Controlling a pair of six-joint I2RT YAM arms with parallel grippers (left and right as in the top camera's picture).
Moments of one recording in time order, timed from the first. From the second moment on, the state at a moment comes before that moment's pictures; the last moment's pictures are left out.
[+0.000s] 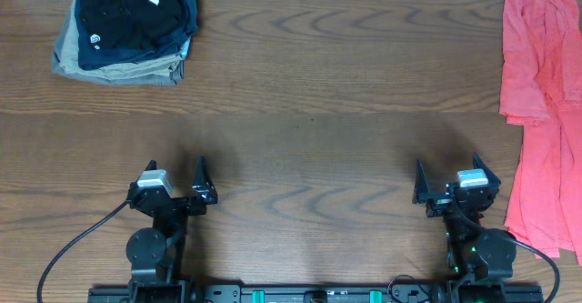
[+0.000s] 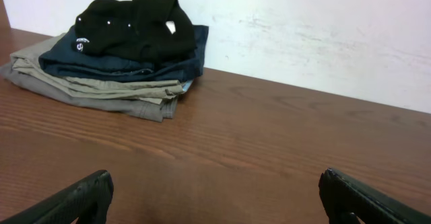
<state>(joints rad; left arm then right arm) 0.01 0.01 0.02 -0.11 0.03 -0.23 0.02 0.01 0.01 -0.07 -0.07 -0.11</state>
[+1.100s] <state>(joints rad) 0.01 0.01 0.02 -0.11 0.03 -0.23 0.02 0.01 0.01 0.21 -1.03 0.45</state>
